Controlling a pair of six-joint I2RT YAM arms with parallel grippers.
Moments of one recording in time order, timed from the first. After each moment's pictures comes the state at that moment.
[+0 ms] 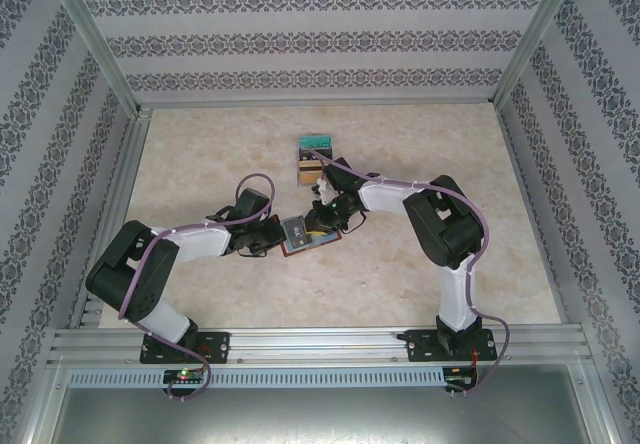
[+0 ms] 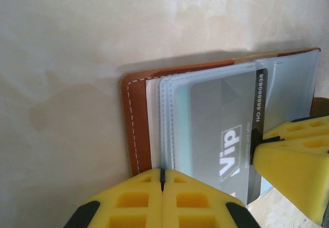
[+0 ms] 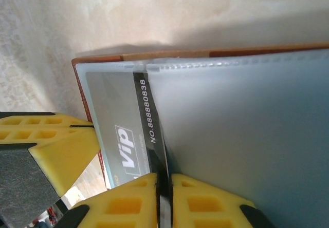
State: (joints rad) left arm -0.48 1.57 0.66 -0.08 0.26 -0.92; right arm 0.59 2.02 1.23 -0.40 -0.67 0.58
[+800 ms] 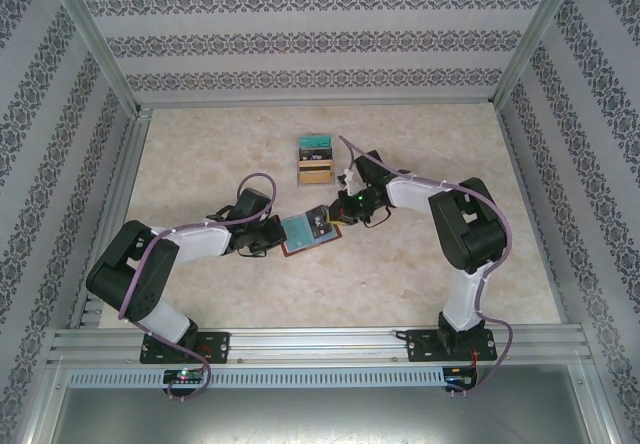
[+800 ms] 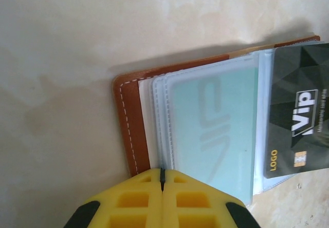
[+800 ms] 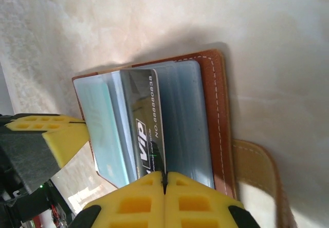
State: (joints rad) left arm -0.48 1.57 0.67 -0.09 0.25 -0.88; right arm 0.42 1.89 1.11 -0.38 -0.70 0.49
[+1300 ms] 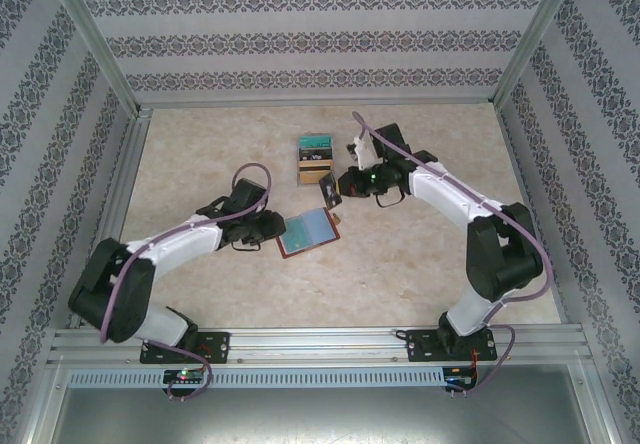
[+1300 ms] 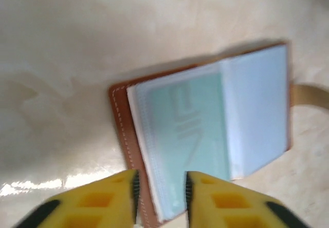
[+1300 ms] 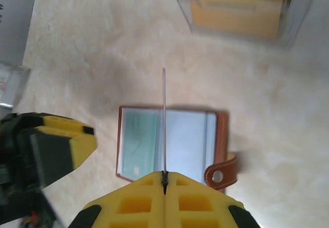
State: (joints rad) left arm -0.48 1.40 0.77 -0.34 0.17 -0.80; right arm 0.40 1.66 1.25 -0.54 -0.55 0.28
